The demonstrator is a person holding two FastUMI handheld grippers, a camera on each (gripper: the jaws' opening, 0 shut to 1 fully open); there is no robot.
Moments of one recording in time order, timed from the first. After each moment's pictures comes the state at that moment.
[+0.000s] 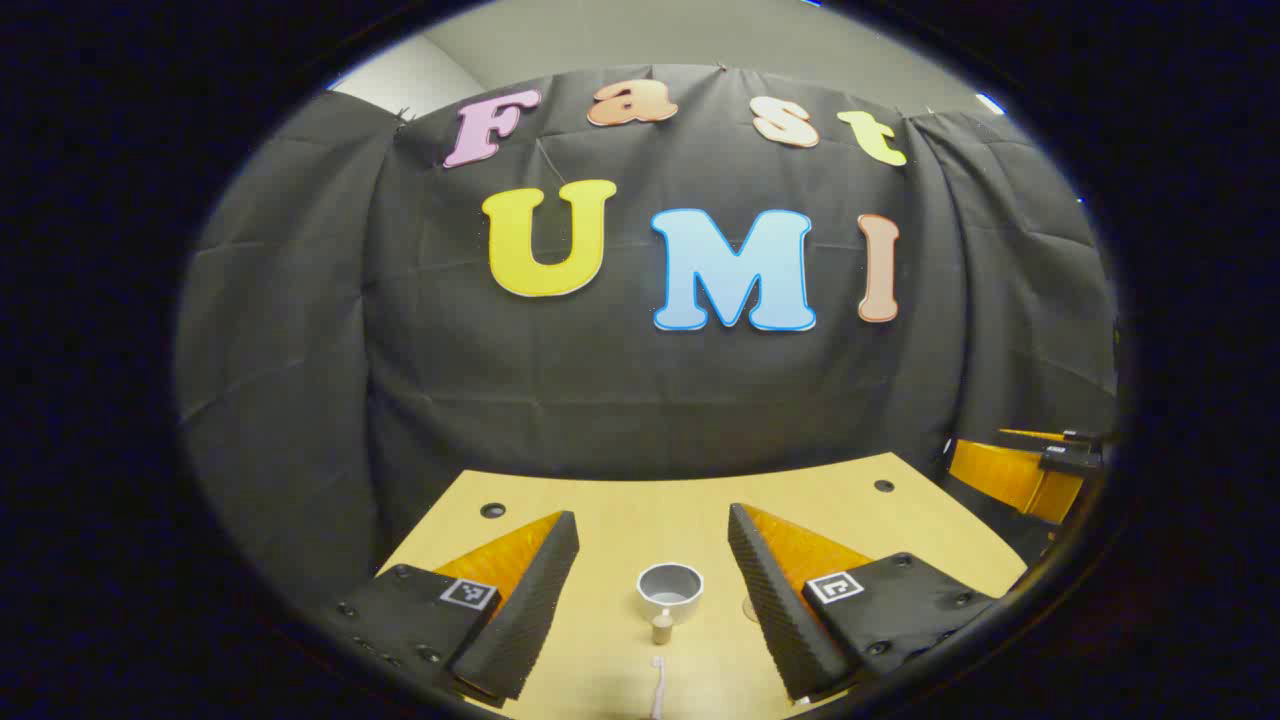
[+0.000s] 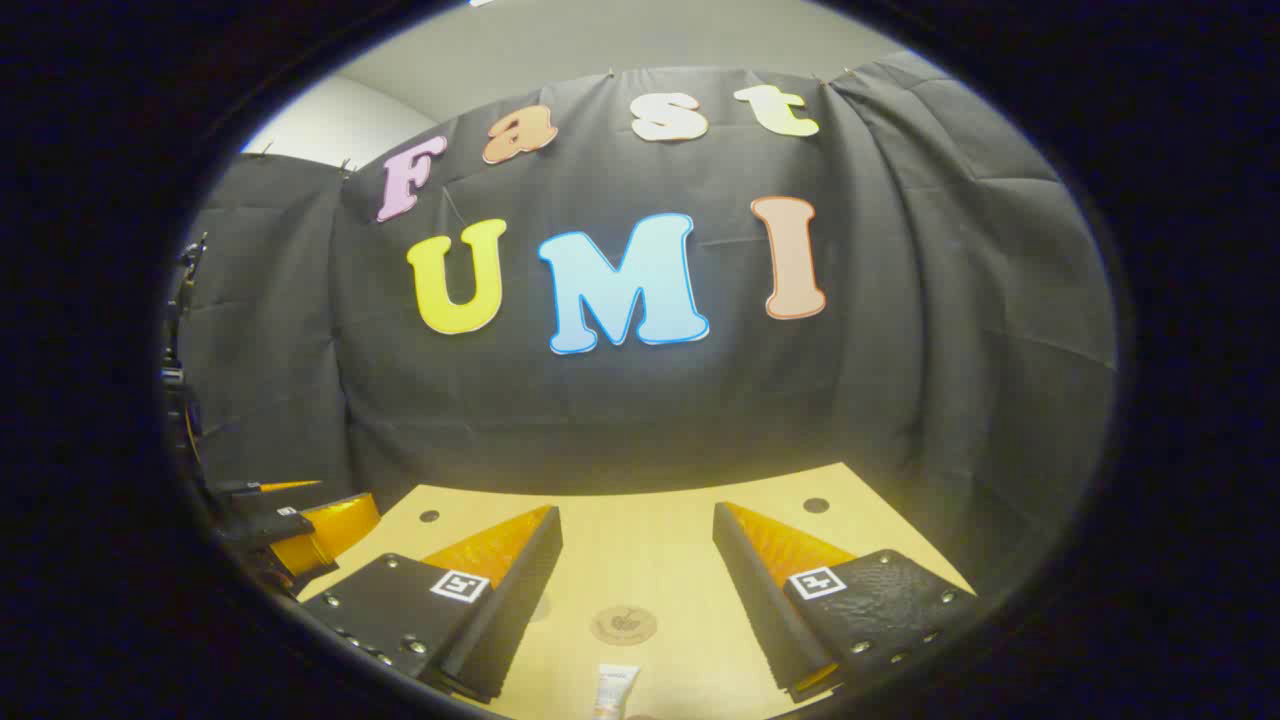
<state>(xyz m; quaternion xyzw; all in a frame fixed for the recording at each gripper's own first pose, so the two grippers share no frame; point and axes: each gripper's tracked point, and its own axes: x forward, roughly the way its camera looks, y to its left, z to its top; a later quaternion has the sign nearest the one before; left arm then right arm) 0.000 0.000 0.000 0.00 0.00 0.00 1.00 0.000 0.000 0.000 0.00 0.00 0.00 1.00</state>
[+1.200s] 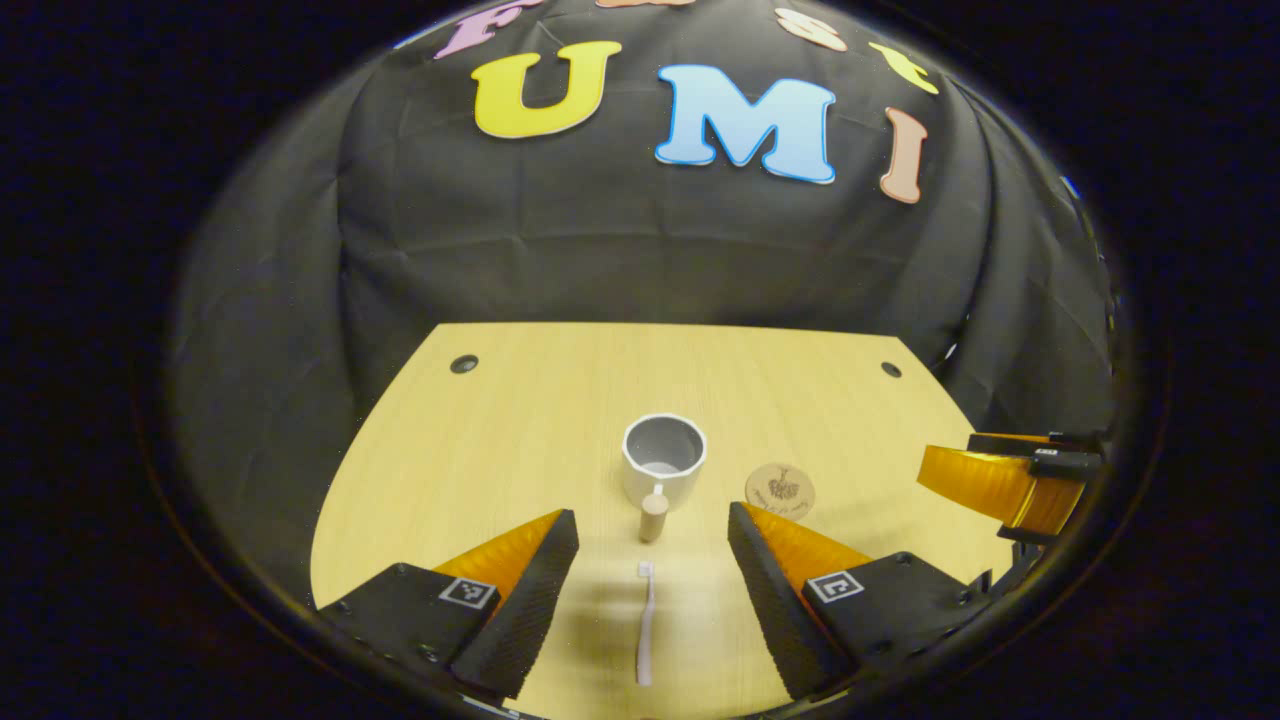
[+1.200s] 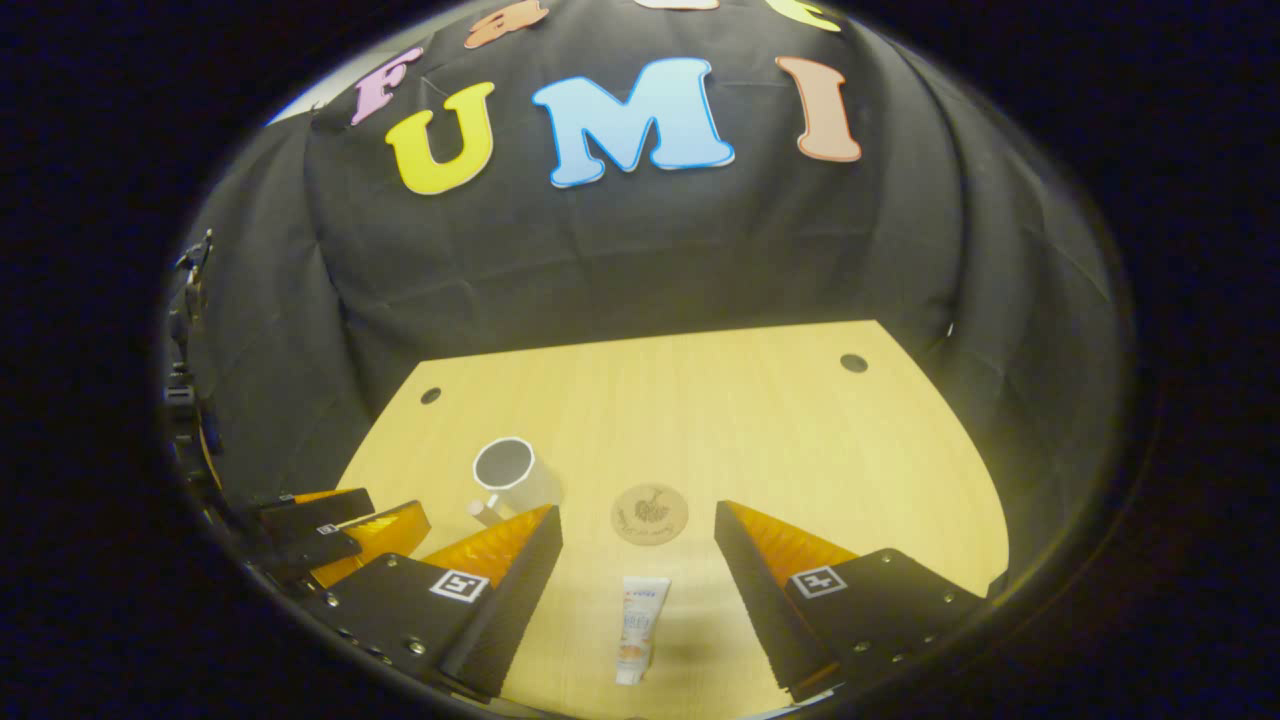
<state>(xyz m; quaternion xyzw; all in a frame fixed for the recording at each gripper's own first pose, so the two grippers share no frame) 0.024 0.005 -0.170 -0.03 0.23 -0.01 0.97 0.032 0.020 -0.143 0.01 0.25 0.01 0.97</state>
